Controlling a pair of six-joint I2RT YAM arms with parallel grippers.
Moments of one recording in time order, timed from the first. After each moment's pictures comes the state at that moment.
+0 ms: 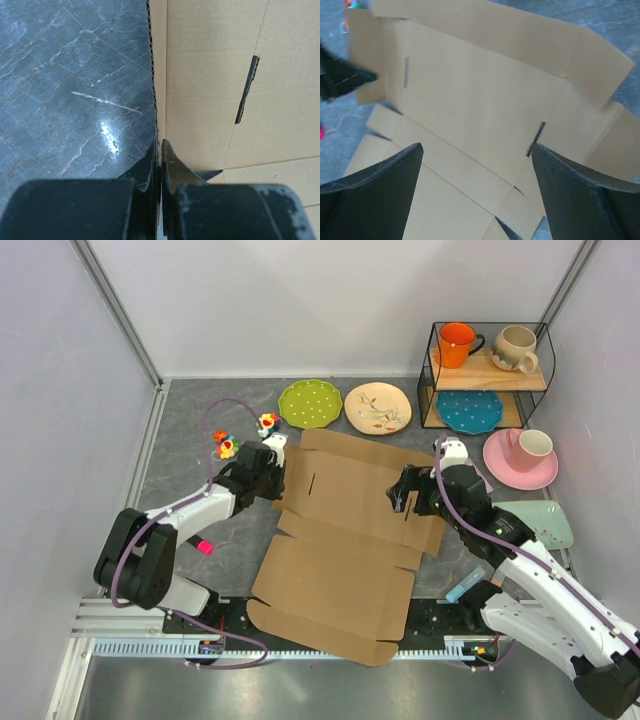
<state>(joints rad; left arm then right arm) -0.44 1.49 0.81 -0.15 0.05 -0.10 0.59 0.78 0.74 -0.46 0.13 0.48</state>
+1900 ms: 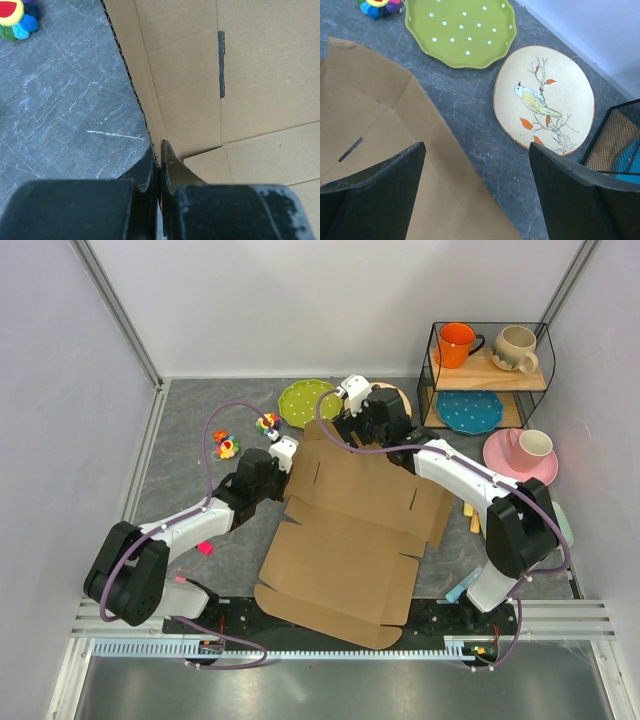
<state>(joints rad) -0.51 1.36 0.66 0.13 0.00 0.07 0.58 1.68 1.29 -0.09 0.09 -0.25</state>
